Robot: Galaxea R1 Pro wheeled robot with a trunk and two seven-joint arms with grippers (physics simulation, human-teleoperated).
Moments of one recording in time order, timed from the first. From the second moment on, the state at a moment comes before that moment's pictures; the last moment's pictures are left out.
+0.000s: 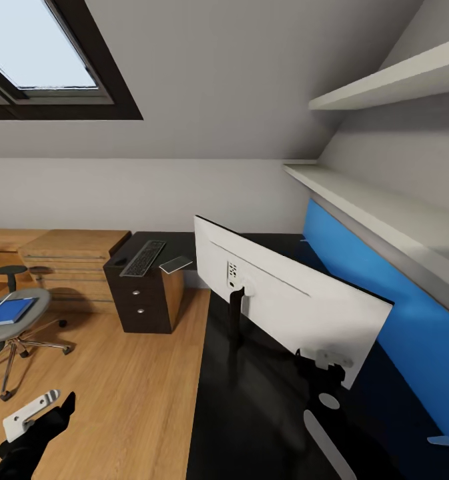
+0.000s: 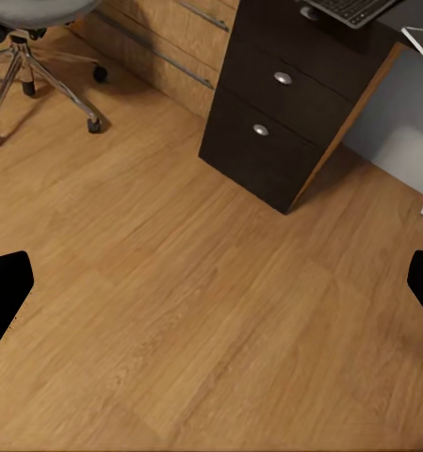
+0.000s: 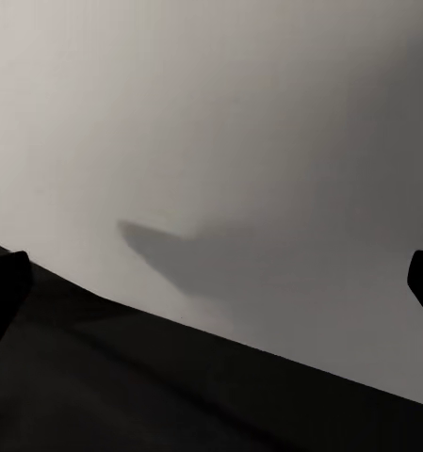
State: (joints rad) left arm 0.09 0.02 0.34 -1.61 0.42 0.30 0.20; right arm -0.35 -0.14 0.42 -1.15 -0.46 0.08 -0.68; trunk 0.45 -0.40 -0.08
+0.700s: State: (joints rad) left arm 0.09 0.04 0.35 -1.61 0.42 0.29 0.20; right arm -0.67 -0.14 0.41 -0.53 -0.41 -0.07 -0.52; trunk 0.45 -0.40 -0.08
